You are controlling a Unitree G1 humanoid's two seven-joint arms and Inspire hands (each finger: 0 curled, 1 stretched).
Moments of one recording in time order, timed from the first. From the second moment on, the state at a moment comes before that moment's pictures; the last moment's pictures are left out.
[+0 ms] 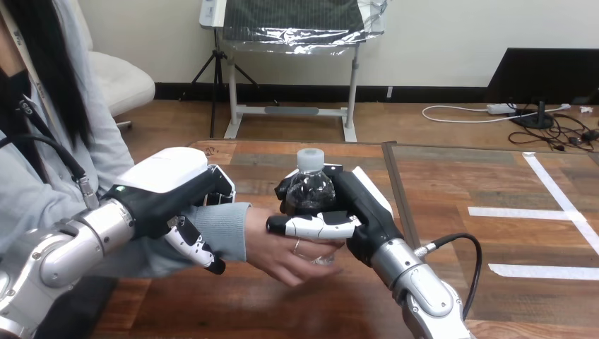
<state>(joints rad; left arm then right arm) -0.40 0.69 -0.19 0.48 0.57 -0.60 -0.28 -0.55 0.01 -0.01 1.16 -0.03 -0.72 0.34</state>
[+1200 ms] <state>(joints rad) -0.40 0.69 -0.19 0.46 0.56 -0.58 -0.28 -0.55 0.03 -0.01 1.11 0.00 -0.72 0.36</state>
